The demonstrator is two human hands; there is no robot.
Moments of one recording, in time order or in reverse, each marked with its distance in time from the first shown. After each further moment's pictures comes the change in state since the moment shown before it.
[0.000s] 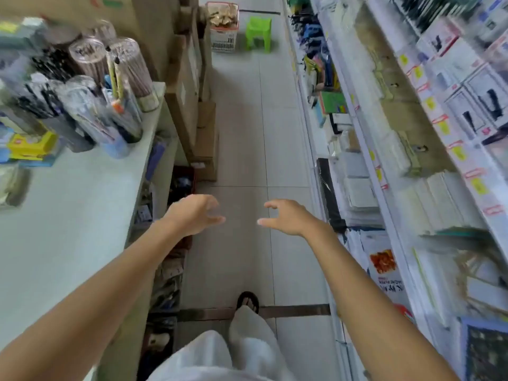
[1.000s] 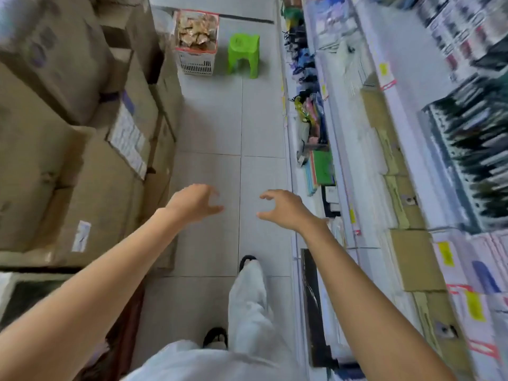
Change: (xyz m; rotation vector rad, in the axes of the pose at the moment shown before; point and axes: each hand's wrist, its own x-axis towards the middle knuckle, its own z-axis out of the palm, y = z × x) left_hand 0.628 0.111 -0.257 -0.014 -0.009 -0.043; right_hand 0.524 0.097 -0.423 -0.005 0.045 -0.035
